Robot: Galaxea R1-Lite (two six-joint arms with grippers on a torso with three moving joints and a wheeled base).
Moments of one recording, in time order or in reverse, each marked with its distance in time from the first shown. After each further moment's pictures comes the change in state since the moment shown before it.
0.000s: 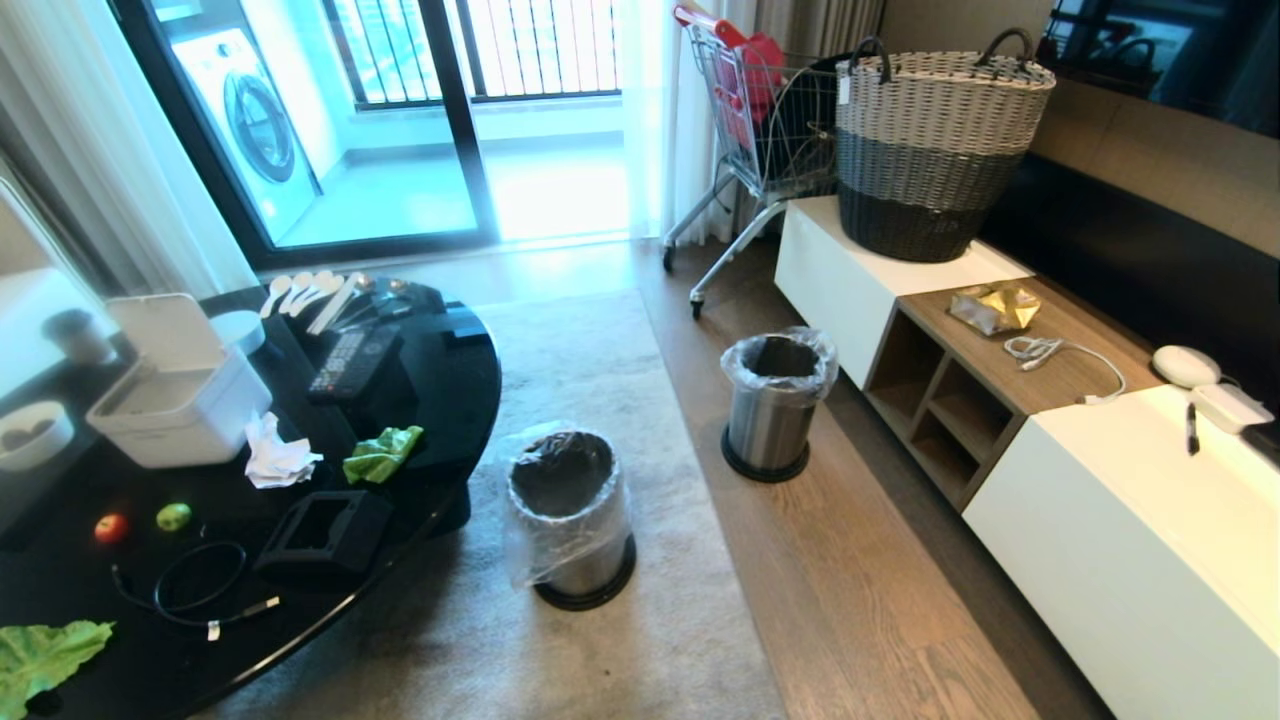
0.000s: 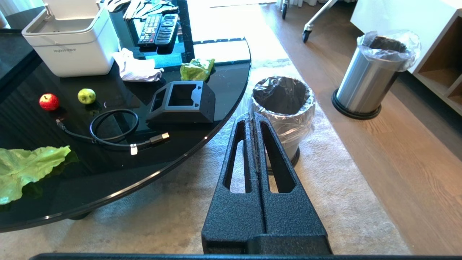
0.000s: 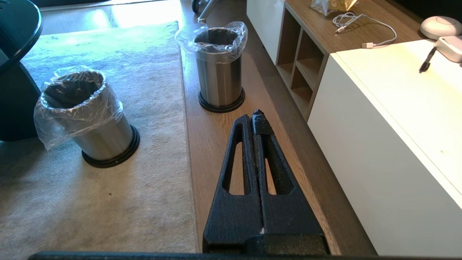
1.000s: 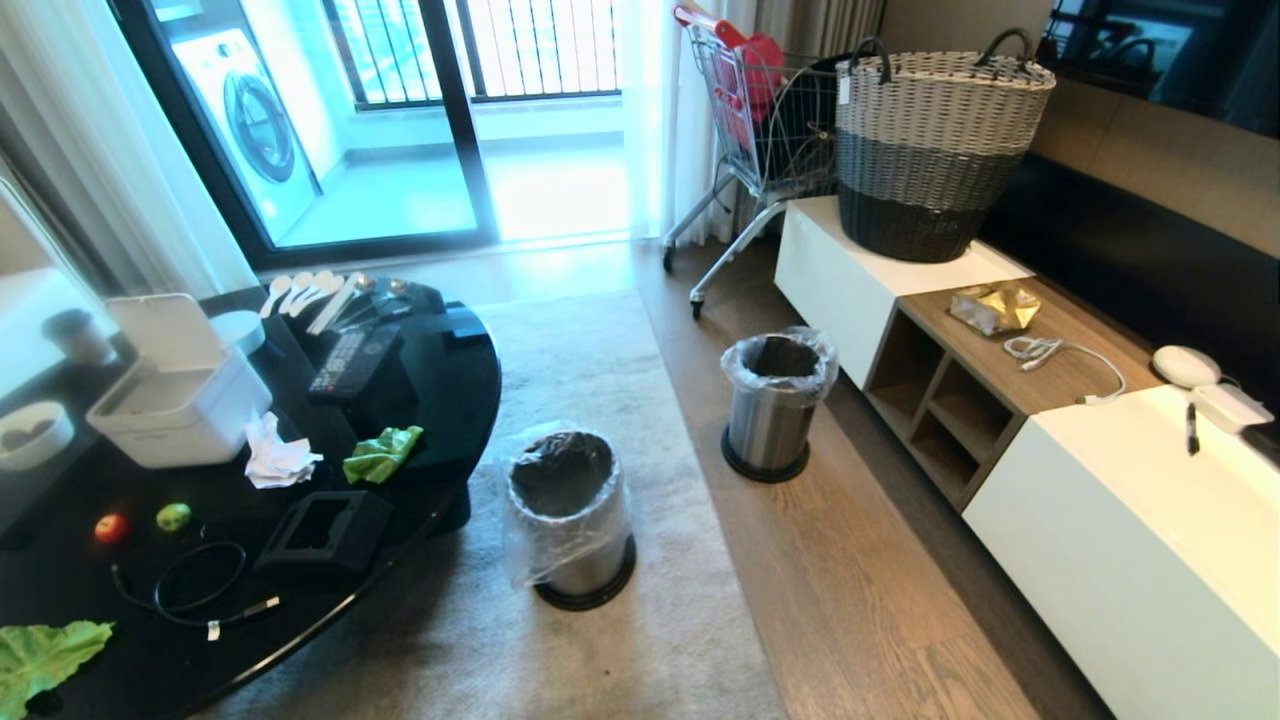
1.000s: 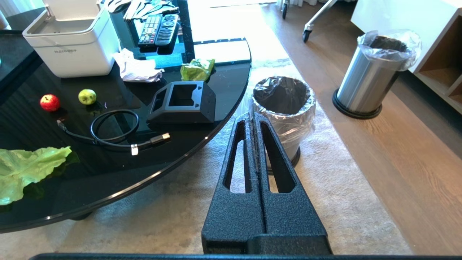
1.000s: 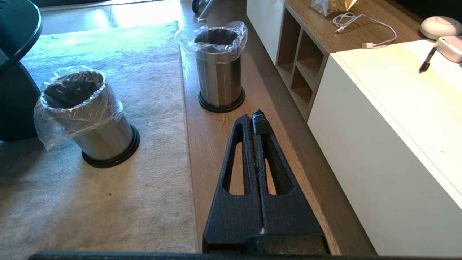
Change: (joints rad) left arm -0.001 0.000 0.000 0.000 0.000 0.006; right arm 0.000 0.000 0.000 0.000 0.000 0.000
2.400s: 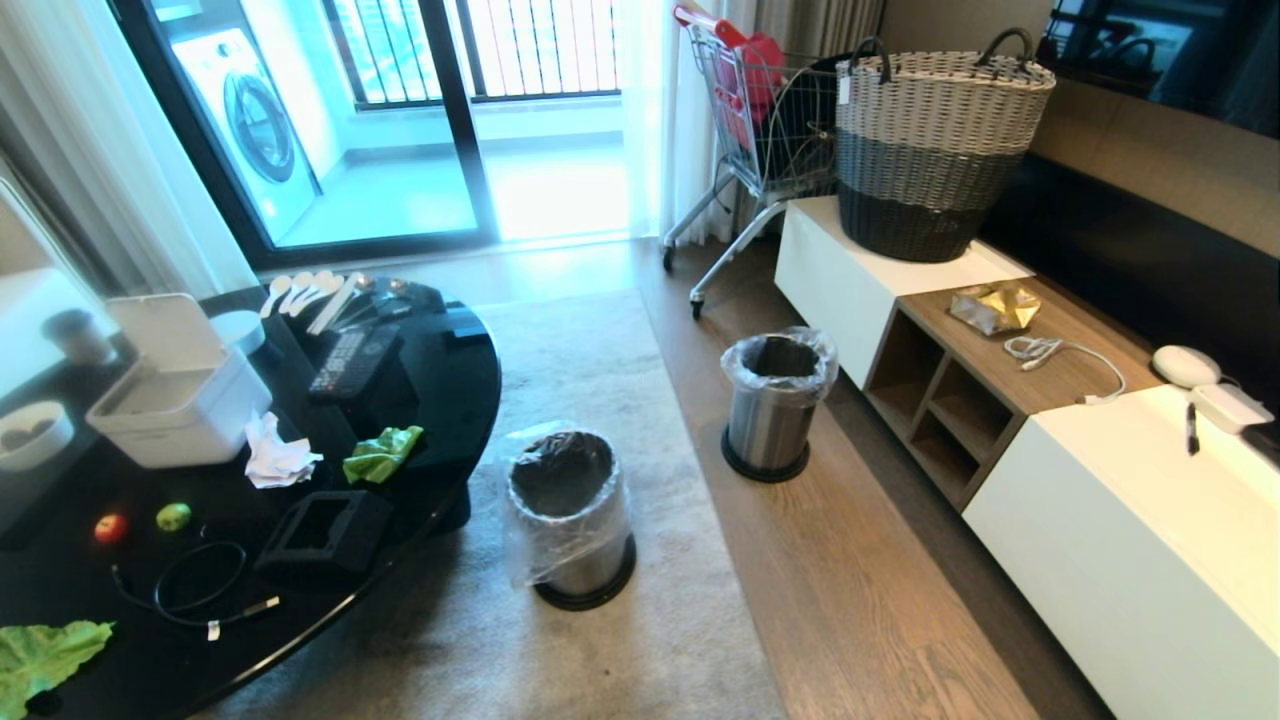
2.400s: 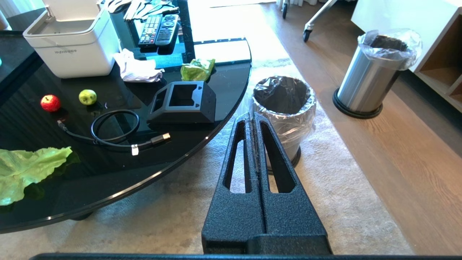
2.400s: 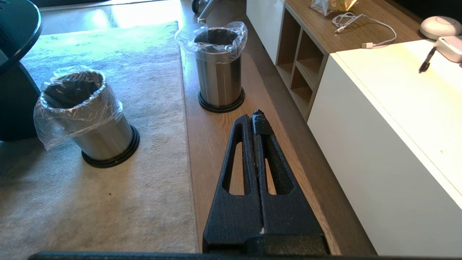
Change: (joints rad) left arm 0.001 0.000 0.000 0.000 0.000 0.000; right arm 0.000 0.000 0.000 0.000 0.000 0.000
